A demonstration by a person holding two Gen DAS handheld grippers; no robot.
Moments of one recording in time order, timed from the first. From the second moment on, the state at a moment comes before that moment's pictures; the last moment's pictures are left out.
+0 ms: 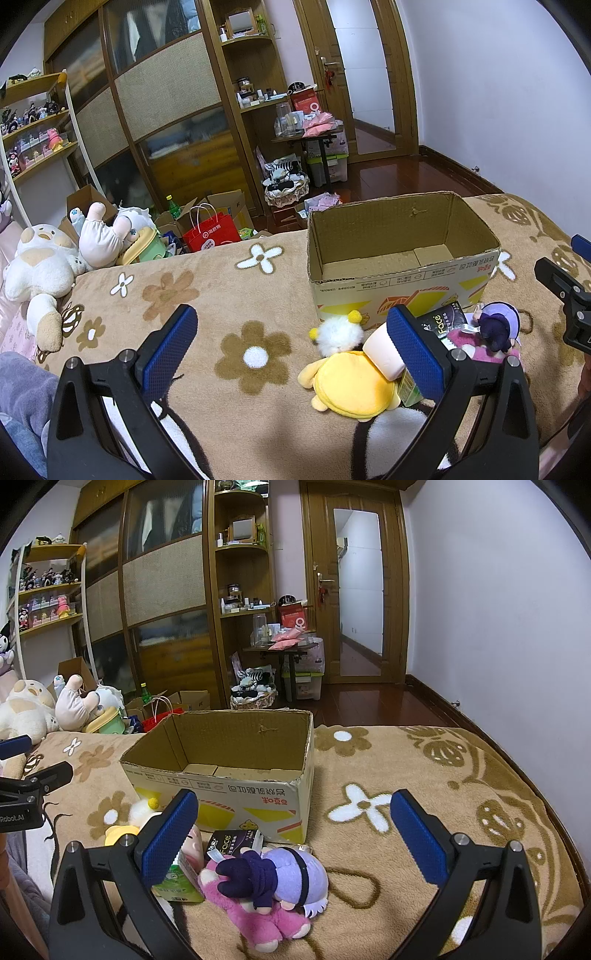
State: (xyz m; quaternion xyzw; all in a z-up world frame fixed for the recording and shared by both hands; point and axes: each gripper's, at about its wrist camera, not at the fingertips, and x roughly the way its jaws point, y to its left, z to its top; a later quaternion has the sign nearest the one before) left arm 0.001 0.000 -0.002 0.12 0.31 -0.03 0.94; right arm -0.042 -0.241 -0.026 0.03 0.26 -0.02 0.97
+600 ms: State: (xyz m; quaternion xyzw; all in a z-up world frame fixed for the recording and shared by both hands) left arm -0.002 -0.001 0.000 0.12 0.30 -0.03 0.94; right arm -0.040 -0.243 -0.029 0.04 0.27 -0.02 0.96
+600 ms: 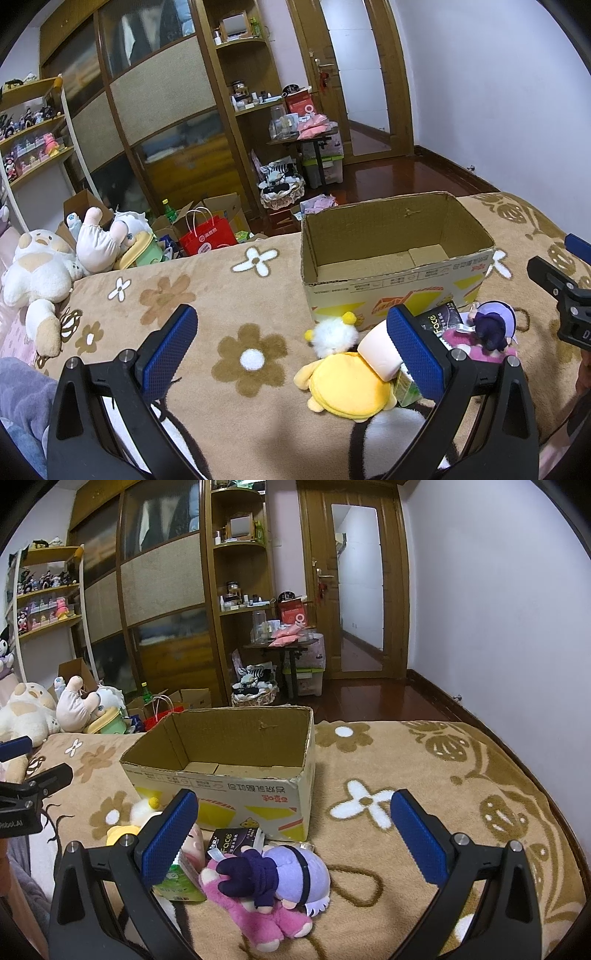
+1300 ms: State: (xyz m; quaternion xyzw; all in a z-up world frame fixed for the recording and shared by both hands) left arm 0.006 -0.046 -0.024 0.11 0.36 -0.08 0.92; right arm -0.014 -0.250 -0.030 0.08 0.32 0.01 0.94
